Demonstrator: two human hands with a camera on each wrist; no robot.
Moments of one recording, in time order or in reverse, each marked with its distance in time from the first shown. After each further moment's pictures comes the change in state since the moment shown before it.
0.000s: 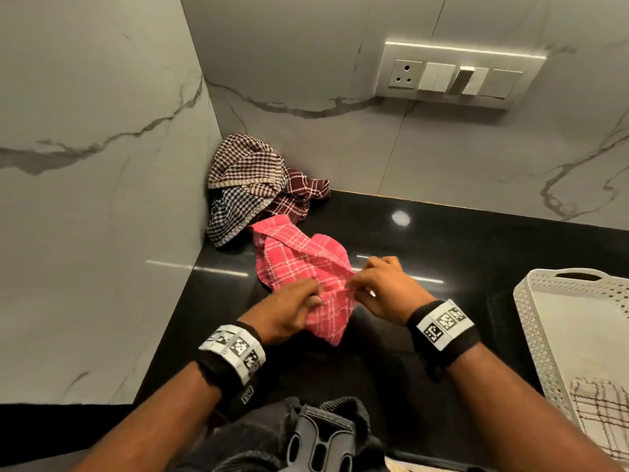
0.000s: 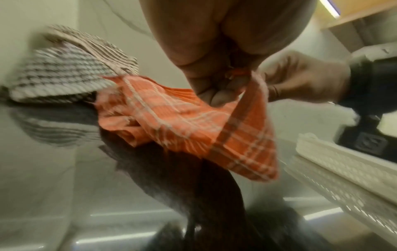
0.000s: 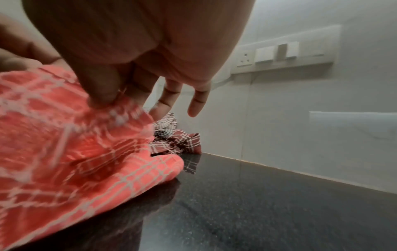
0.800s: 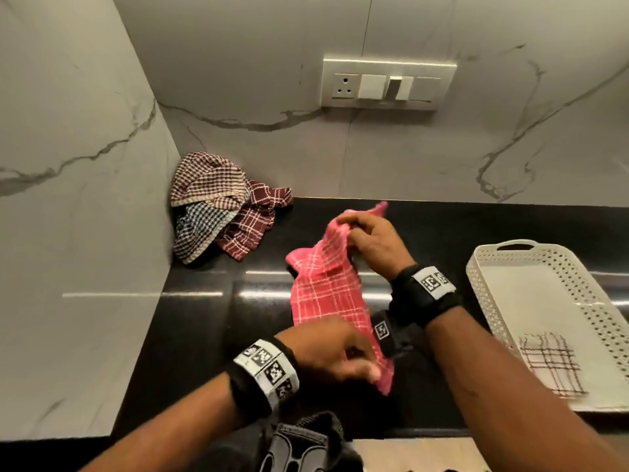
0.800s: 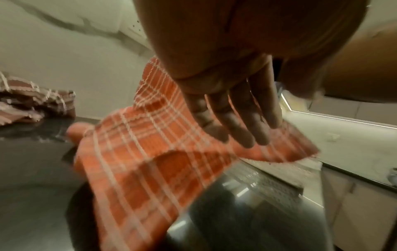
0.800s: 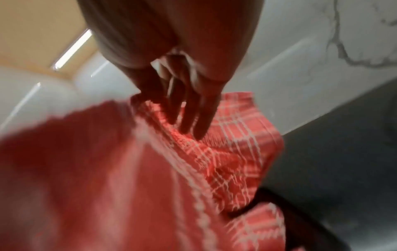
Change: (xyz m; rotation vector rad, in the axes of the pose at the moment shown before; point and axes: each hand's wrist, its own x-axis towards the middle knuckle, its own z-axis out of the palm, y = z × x) left_hand 0.008 0.117 0.037 0.031 -0.526 0.248; right_hand 0.001 -0.006 -0.055 0.903 0.429 0.478
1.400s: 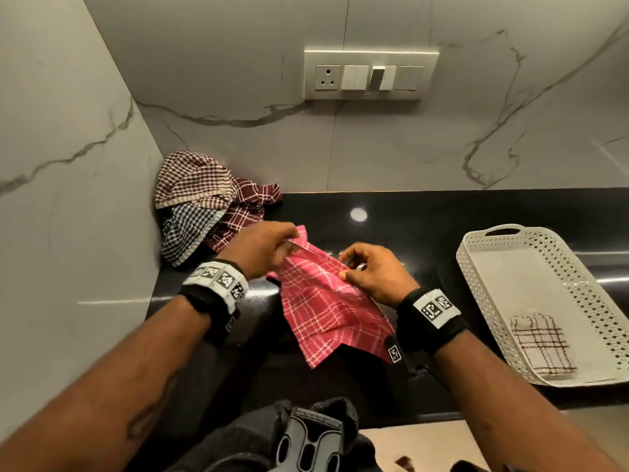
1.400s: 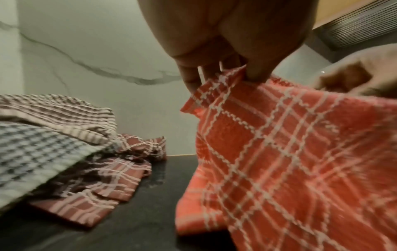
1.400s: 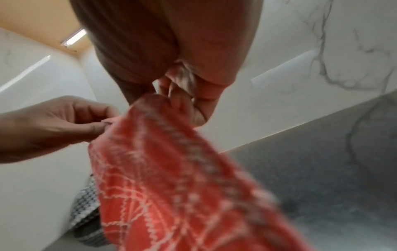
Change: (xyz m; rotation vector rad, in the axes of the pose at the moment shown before) left_hand -0.007 -0.088 -0.114 0.394 0.423 -0.304; right_hand -0.042 0.046 -0.006 -0.297 -0.049 0.027
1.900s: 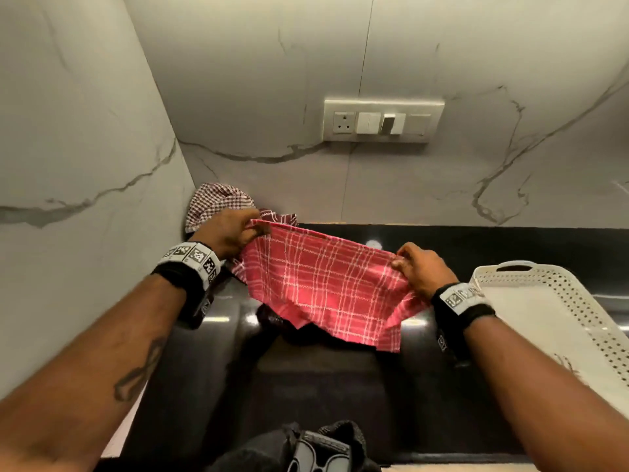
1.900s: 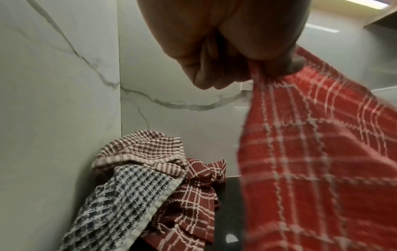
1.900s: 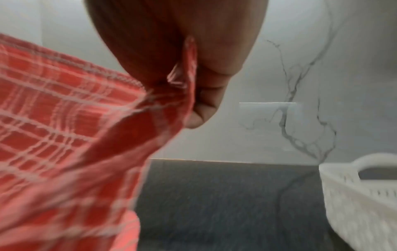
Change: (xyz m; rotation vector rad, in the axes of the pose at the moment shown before) left_hand 0.003 -0.055 -0.081 0.096 0.091 -0.197; right_hand 0.034 0.022 -0.077 -0.482 0.123 0.175
